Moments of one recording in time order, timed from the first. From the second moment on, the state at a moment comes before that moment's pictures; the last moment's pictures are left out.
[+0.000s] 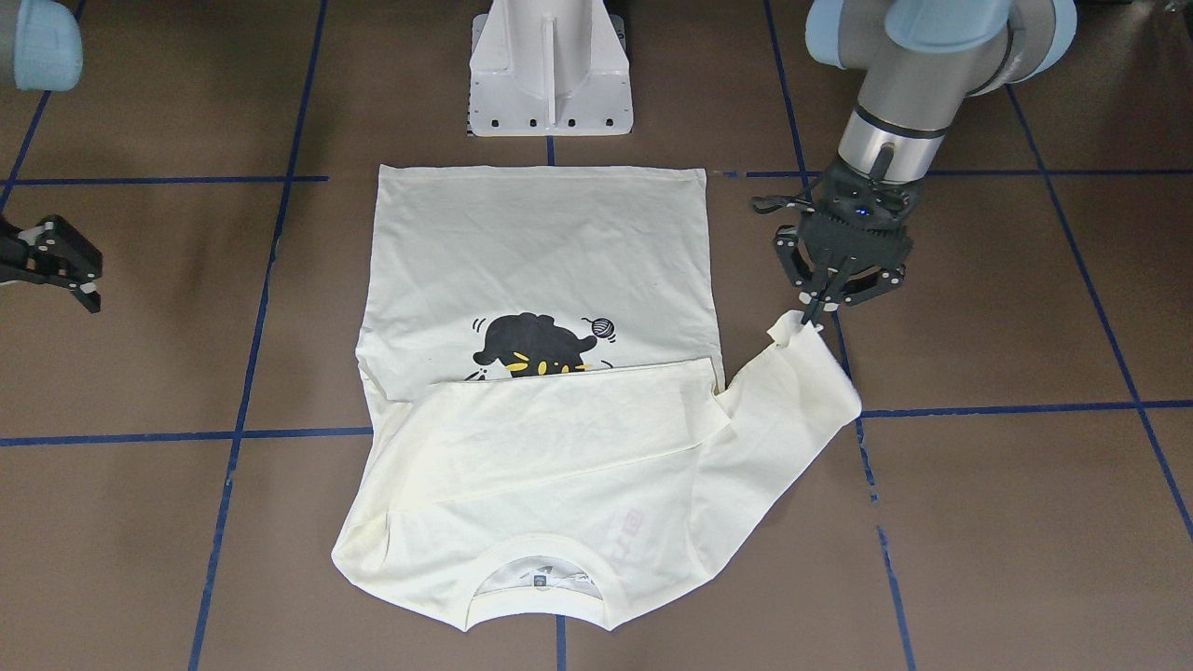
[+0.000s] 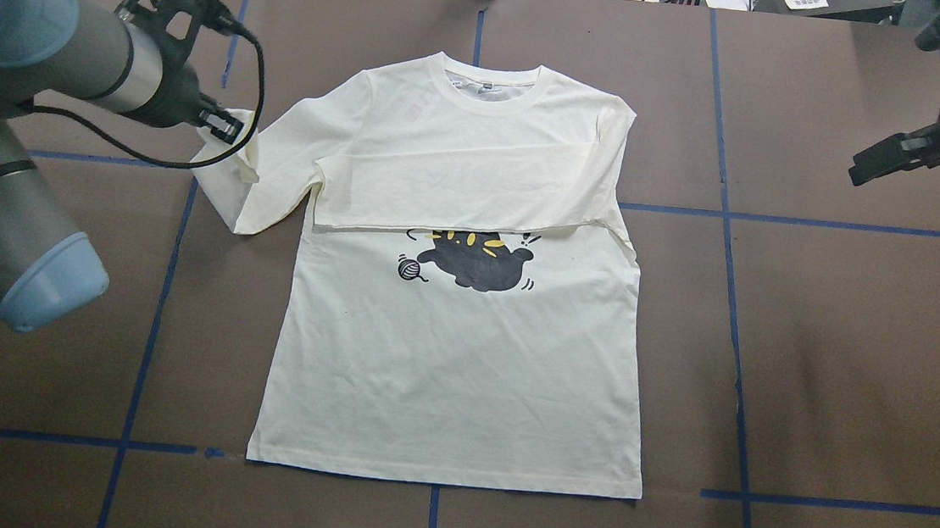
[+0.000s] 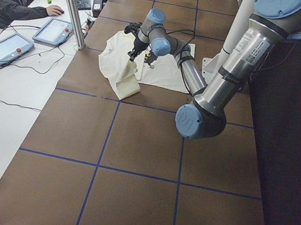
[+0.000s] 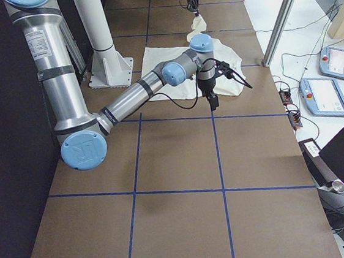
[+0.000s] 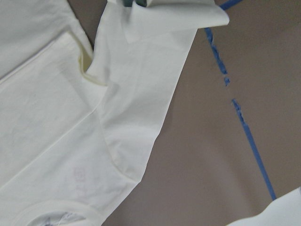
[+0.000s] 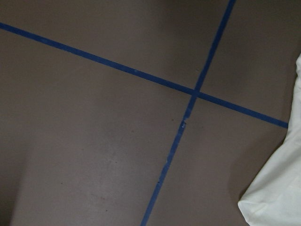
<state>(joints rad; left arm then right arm) -0.82 -2.12 -1.86 -1.68 -1.83 -0.57 1.19 -1.40 1.94 -1.62 2.17 0.26</state>
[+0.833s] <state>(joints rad) -0.57 -2.68 -1.30 -1.72 -1.41 -0.82 1.26 -1.44 1.94 -1.64 2.19 0.18</state>
